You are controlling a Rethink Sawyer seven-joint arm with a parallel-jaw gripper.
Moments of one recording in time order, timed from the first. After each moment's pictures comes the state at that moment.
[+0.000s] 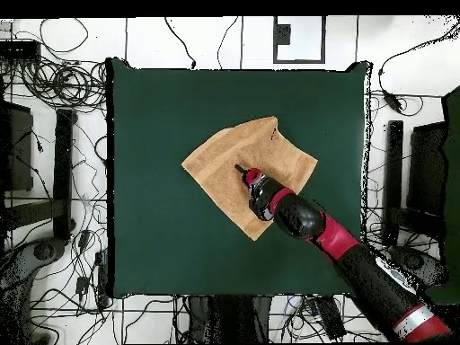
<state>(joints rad) -1.07 -0.13 0.74 1.83 -0.32 0.14 2.00</state>
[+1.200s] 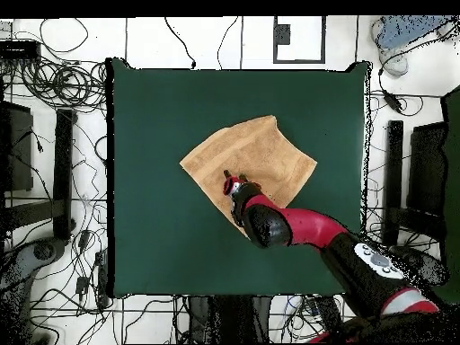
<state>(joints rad) -0.75 -0.35 0.50 1.84 -0.55 -0.10 2.01</state>
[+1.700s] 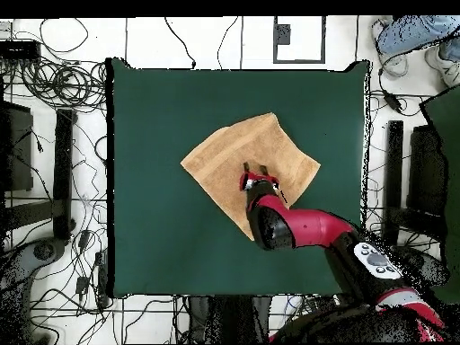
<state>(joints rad) -0.61 -0.39 0.29 1.75 -0.59 -0.27 2.01</state>
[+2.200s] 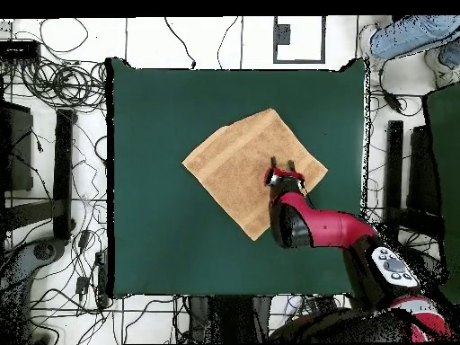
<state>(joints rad) -0.60 -0.41 0.18 1.68 -0.59 -0.31 2.01</state>
